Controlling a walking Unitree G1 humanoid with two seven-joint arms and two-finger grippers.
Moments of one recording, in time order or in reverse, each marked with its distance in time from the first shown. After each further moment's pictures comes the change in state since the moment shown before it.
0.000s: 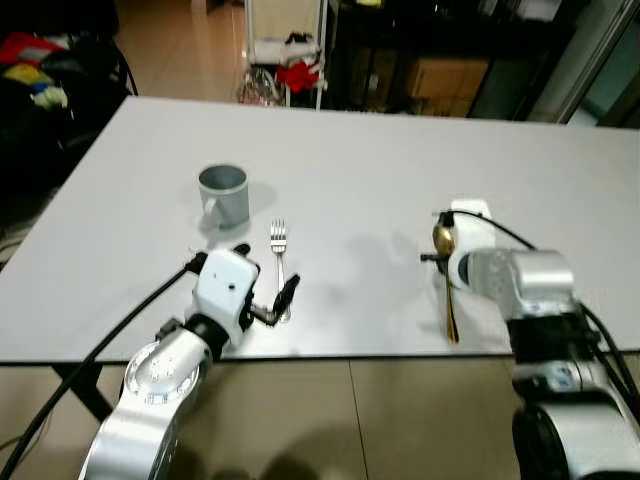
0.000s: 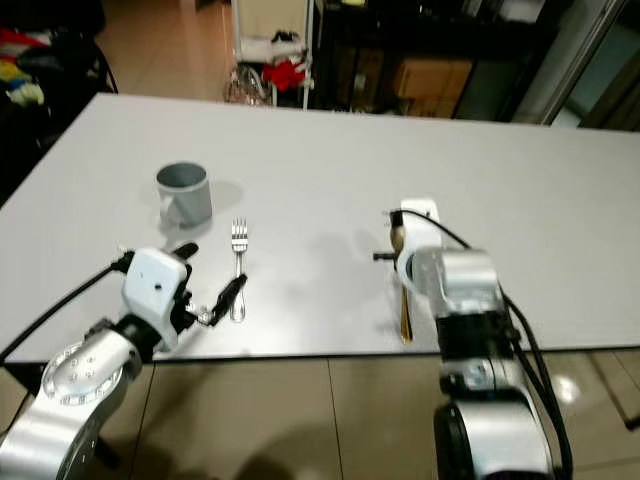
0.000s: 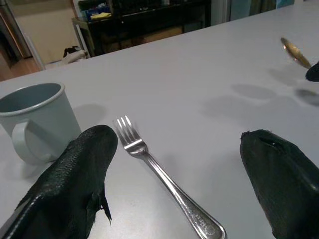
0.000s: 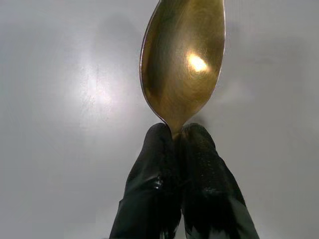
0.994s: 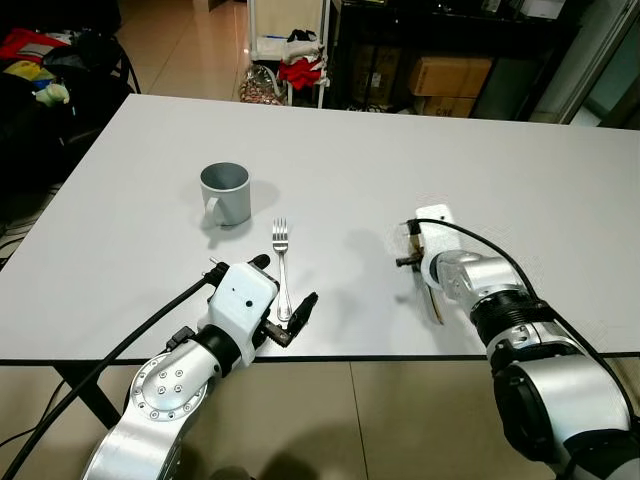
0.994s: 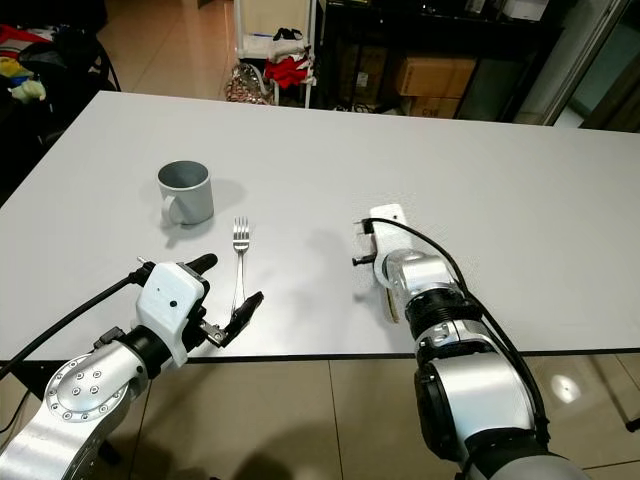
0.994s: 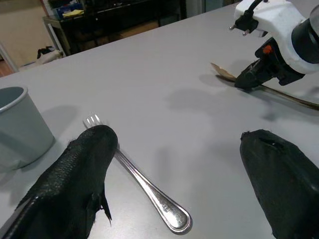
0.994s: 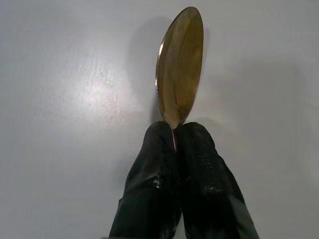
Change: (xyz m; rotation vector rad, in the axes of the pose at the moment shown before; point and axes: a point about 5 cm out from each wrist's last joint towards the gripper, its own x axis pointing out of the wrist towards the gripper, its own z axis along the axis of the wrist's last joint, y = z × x) left arm -0.007 -0.018 0.004 0.040 0.016 -0.108; right arm 0.040 0.023 -0.007 -0.187 -0.053 0.047
